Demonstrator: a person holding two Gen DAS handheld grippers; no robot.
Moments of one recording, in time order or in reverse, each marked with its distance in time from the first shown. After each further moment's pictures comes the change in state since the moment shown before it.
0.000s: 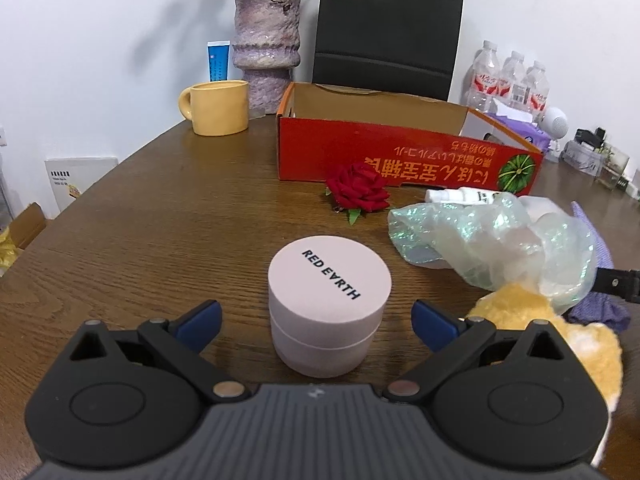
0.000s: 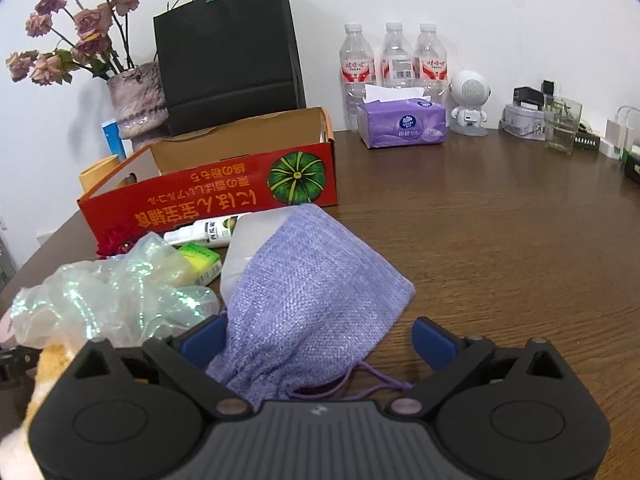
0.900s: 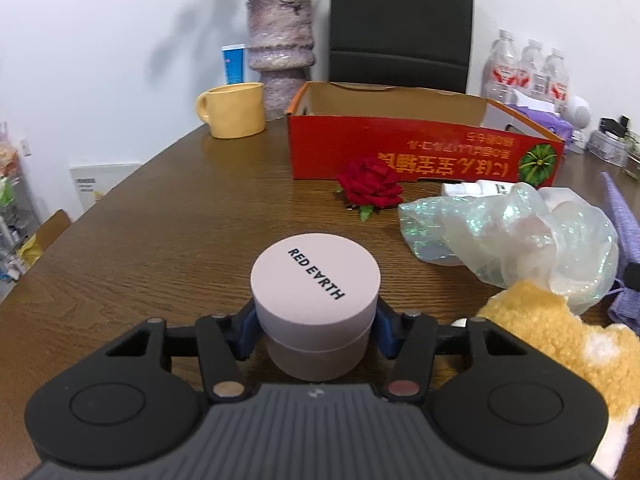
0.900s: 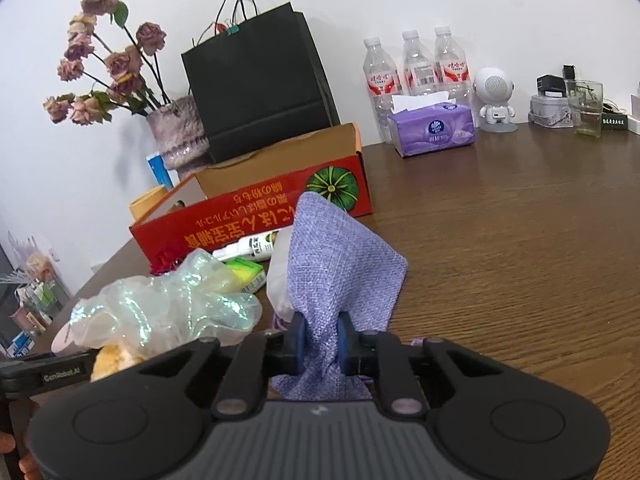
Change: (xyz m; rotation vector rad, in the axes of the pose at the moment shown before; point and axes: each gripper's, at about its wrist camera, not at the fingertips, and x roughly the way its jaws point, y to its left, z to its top) left arm 0.002 -0.017 -0.003 0.005 -0.008 0.111; right arm -0.019 -0.017 -0.011 0.081 -0.067 0.199
